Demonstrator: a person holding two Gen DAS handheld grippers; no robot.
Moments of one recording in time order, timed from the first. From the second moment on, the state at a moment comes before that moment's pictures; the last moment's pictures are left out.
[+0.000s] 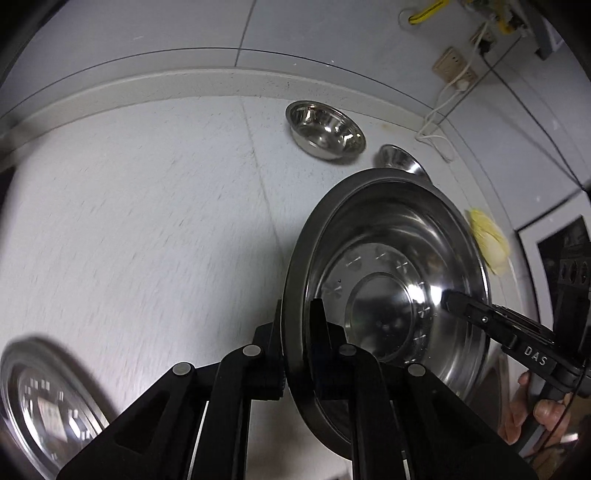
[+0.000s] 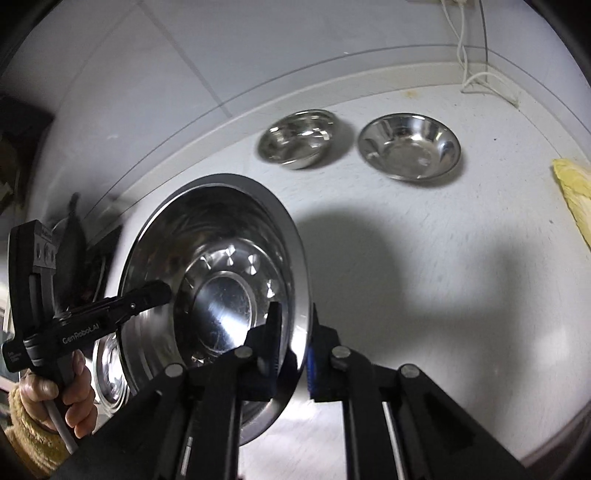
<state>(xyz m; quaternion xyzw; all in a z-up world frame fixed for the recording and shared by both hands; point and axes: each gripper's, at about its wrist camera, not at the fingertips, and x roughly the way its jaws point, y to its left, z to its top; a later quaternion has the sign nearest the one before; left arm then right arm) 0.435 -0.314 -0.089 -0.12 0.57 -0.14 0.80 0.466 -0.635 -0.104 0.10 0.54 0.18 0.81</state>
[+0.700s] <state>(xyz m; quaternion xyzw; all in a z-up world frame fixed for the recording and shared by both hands) 0.354 -0.285 -0.156 -0.11 0.62 -0.11 0.77 0.393 -0.604 -0.169 0.06 0.61 0.20 0.77</state>
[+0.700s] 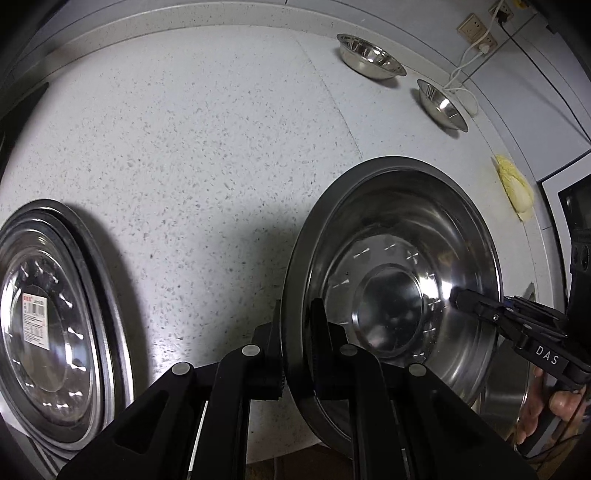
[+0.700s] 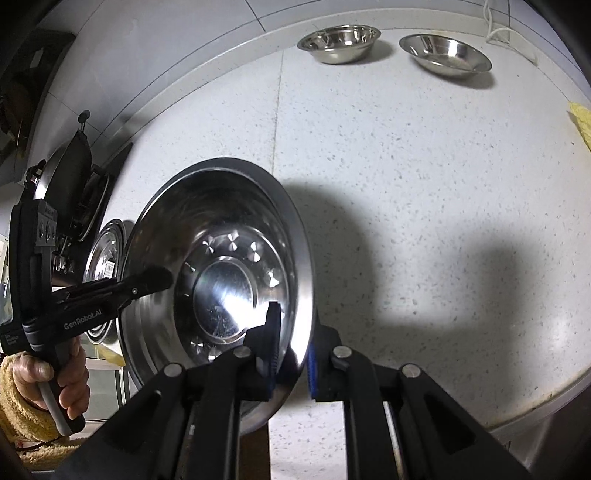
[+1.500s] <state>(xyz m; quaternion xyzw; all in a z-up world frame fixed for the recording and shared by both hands) 0.365 -0.285 -0.125 -0.06 0.56 -0.09 0.82 0.402 -0.651 -0.158 0.08 0.58 0.17 0.79</state>
